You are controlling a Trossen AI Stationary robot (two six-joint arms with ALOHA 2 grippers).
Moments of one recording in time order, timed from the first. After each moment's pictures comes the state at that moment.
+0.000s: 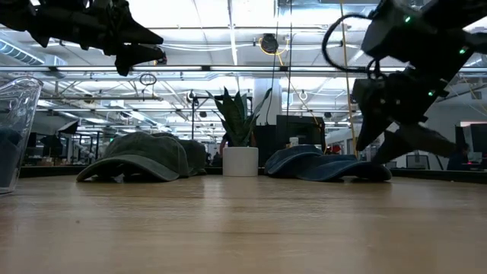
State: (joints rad) left arm 0.46 0.66 0.45 0.09 0.29 -0.19; right arm 0.18 1.36 0.57 -0.45 0.65 -0.08
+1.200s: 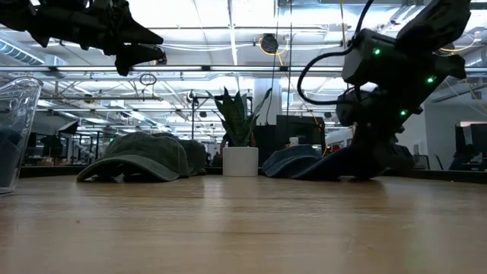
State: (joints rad) left arm 0.46 0.66 0.45 0.09 0.29 -0.19; right arm 0.08 1.47 0.57 -0.37 0.85 -0.11
